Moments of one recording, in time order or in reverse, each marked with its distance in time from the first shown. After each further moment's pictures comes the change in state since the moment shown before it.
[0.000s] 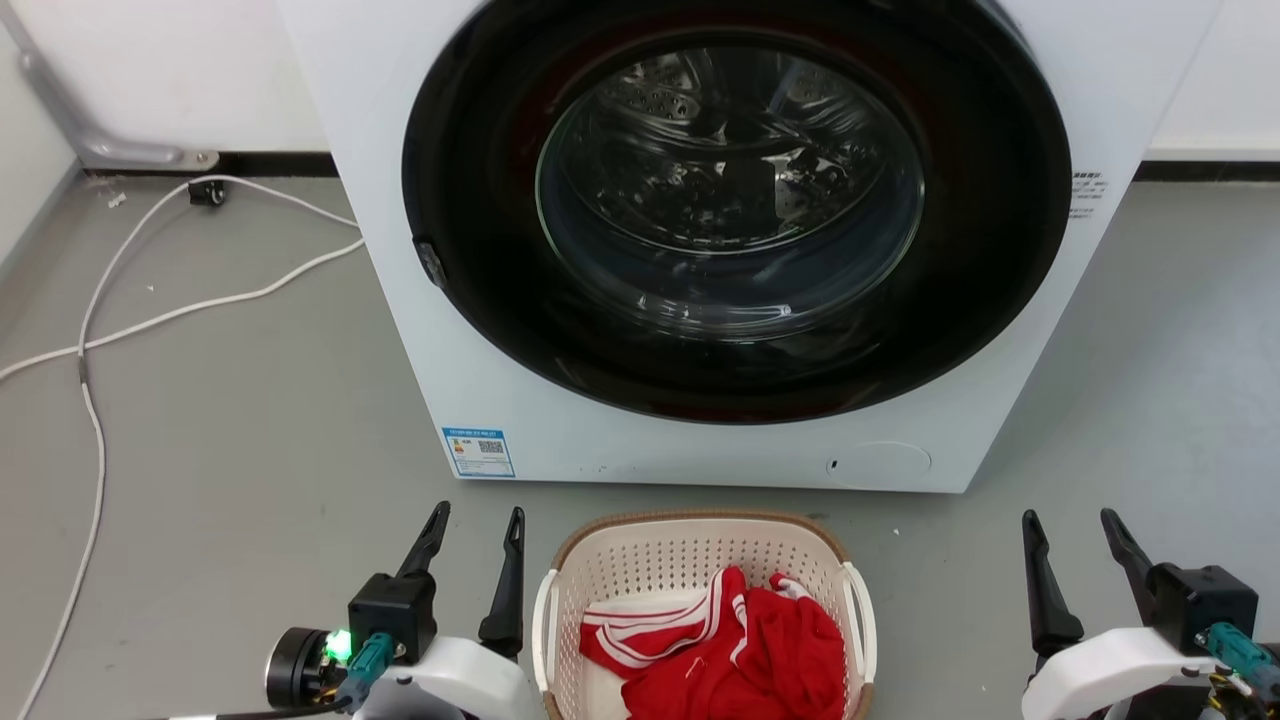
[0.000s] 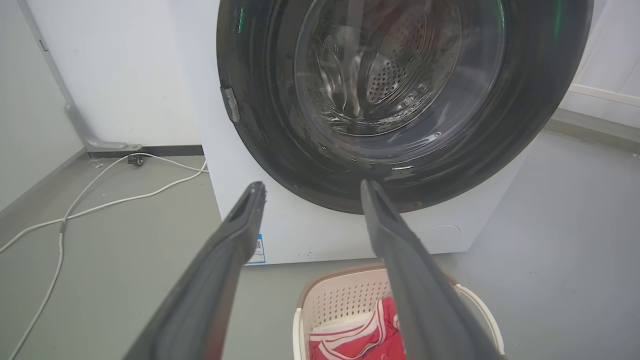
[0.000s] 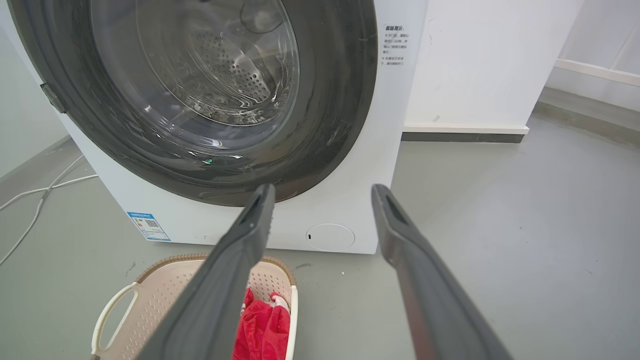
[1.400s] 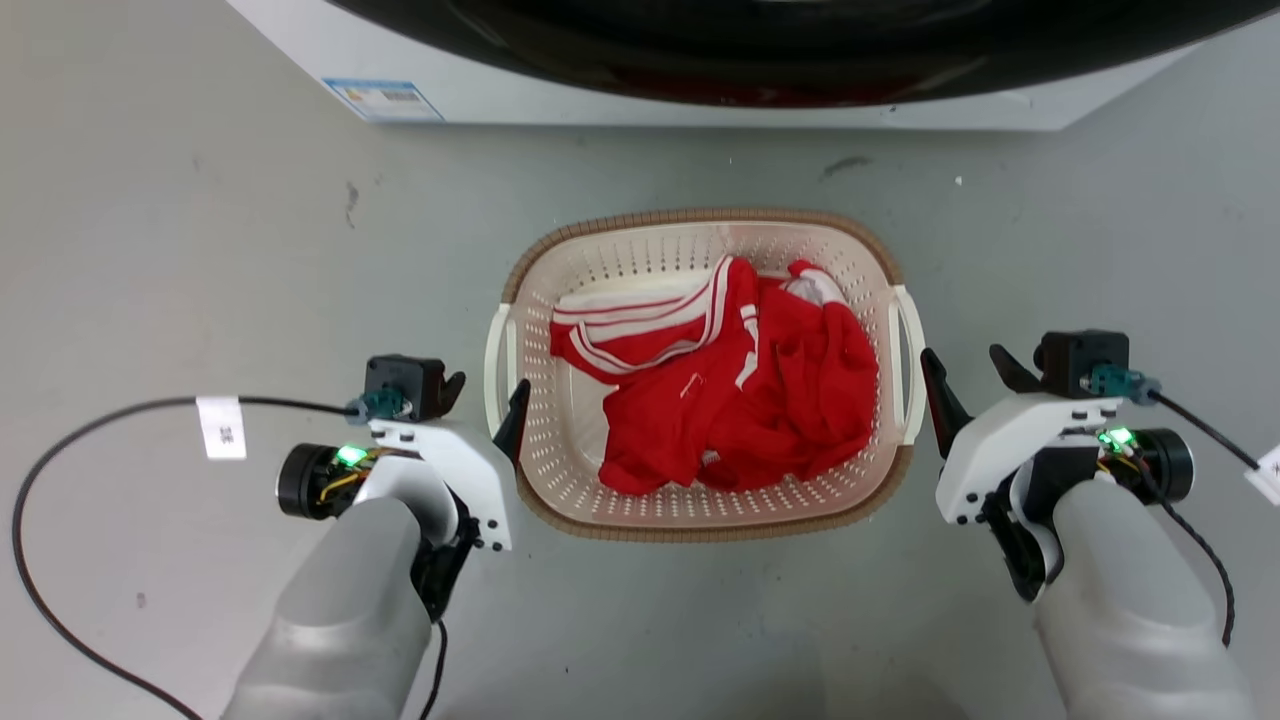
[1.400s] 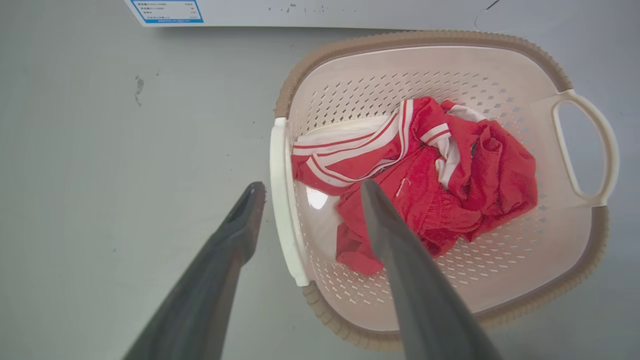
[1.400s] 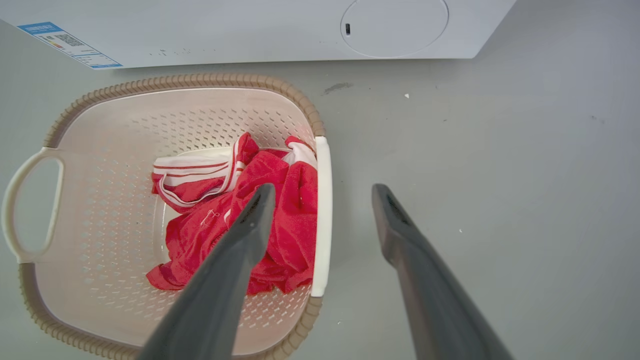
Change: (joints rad) left arm -0.582 0.063 -0.172 0.662 -0.255 -0.108 0.109; right arm -0.592 -0.013 0.133 0.644 0.107 0.000 0.046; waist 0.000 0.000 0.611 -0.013
